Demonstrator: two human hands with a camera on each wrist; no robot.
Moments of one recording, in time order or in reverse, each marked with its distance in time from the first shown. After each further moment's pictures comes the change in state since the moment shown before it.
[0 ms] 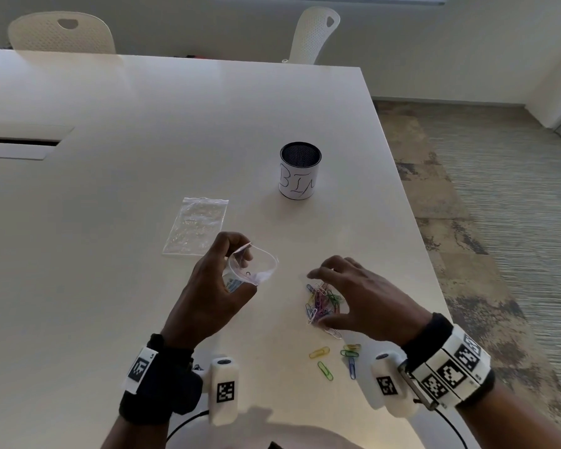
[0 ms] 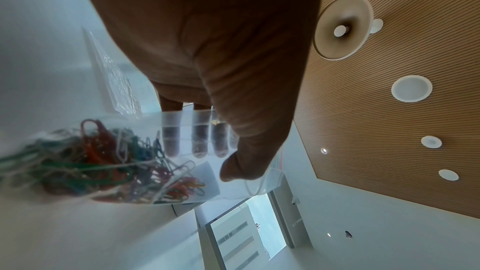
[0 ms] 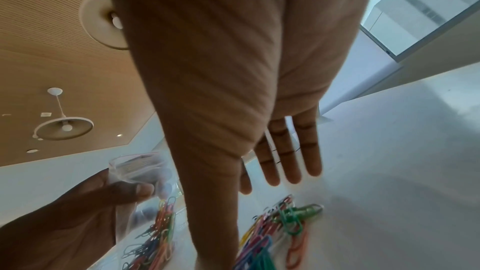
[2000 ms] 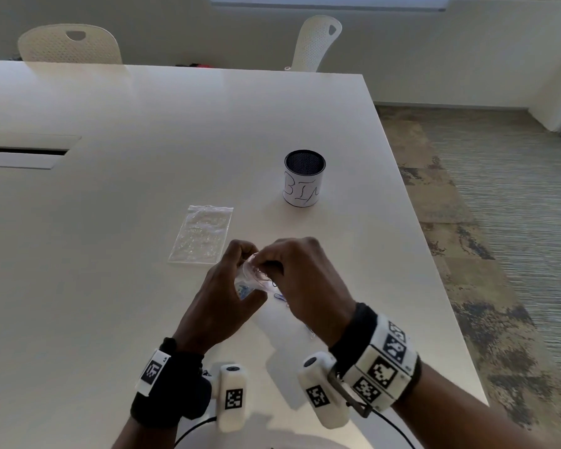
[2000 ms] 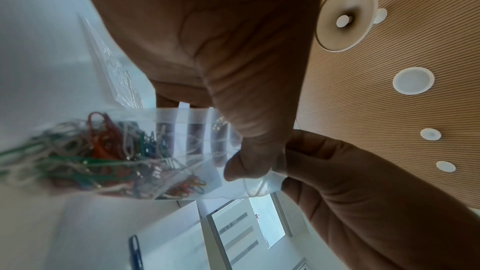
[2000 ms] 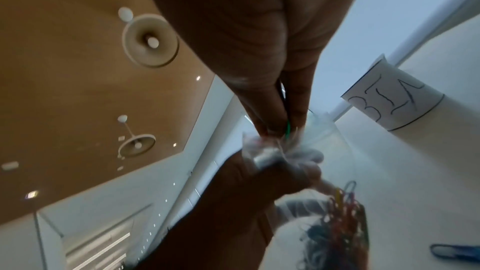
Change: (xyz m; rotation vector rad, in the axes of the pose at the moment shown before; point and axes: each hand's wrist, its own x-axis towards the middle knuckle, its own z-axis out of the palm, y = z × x) left_hand 0.007 0.003 0.005 0.006 -0.043 -0.022; right_hand 0.056 -0.099 -0.022 0.426 0.502 -0.103
